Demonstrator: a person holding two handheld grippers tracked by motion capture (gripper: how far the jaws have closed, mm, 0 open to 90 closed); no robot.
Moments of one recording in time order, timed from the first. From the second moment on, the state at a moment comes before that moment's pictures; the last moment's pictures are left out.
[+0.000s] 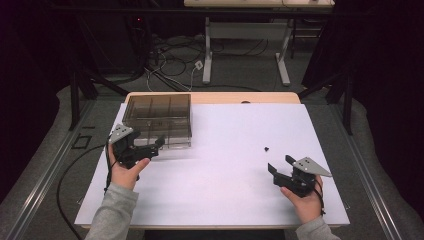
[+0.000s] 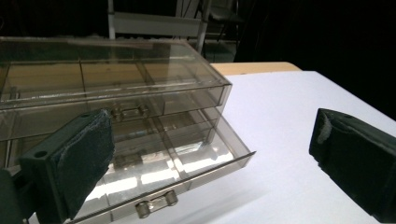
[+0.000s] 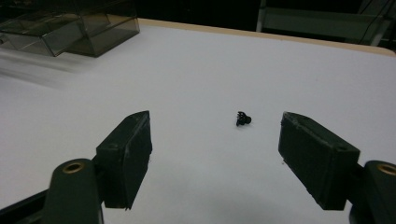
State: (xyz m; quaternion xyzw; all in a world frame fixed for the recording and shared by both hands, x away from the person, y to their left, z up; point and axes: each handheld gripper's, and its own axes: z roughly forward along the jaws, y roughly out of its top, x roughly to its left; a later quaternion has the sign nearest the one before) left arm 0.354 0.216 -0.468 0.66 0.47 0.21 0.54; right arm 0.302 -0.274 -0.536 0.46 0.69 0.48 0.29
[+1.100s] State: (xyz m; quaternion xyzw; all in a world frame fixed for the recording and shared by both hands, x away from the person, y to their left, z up) left arm 0.331 0.219 -0.460 0.67 0.44 0.18 0.57; right arm 0.378 -0.259 -0.517 0.44 0.73 0.43 0.29
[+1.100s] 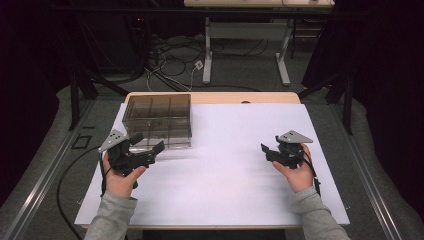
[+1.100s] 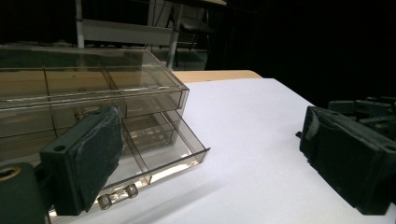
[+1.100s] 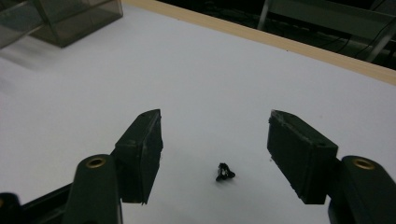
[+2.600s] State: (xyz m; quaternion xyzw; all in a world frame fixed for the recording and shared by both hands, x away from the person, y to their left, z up) left arm 0.336 0.225 -0.472 0.67 0.47 0.18 0.55; right arm 0.412 -0.281 -0.546 0.47 0.75 0.37 0.27
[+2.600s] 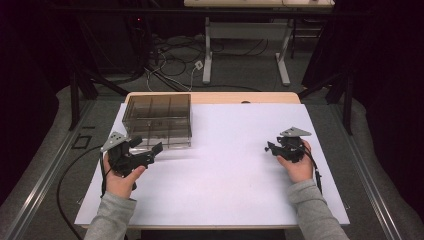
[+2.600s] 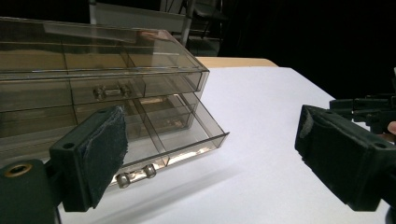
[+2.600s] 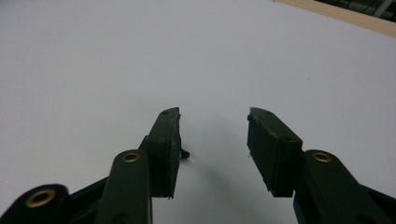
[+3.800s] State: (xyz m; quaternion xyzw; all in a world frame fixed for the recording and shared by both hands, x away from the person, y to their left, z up) left arm 0.337 0.231 -0.473 0.66 0.48 0.18 0.55; right arm 0.420 -0.263 -0.565 0.44 0.78 0.36 0.25
